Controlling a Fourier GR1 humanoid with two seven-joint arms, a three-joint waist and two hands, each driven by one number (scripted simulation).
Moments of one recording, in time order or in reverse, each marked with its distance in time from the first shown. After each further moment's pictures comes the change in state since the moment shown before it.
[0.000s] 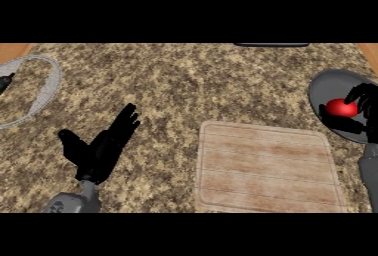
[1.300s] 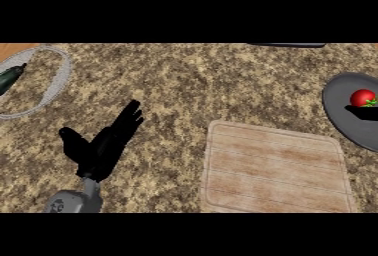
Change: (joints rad) left arm -0.021 -0.009 0.000 -0.028 -0.015 -0.034 0.020; right arm -0.436 -0.253 -0.272 1.033 -0.125 -0.039 -0.404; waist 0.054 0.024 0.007
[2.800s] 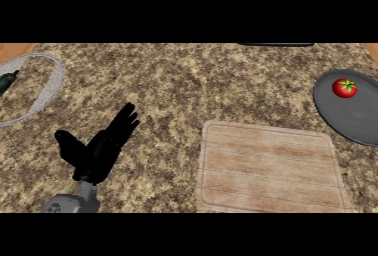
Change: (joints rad) left arm 0.030 -0.007 0.027 0.002 -0.007 -0.002 -0.002; right arm 0.266 -0.241 -0.251 0.078 -0.315 0.835 -0.357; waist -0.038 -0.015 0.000
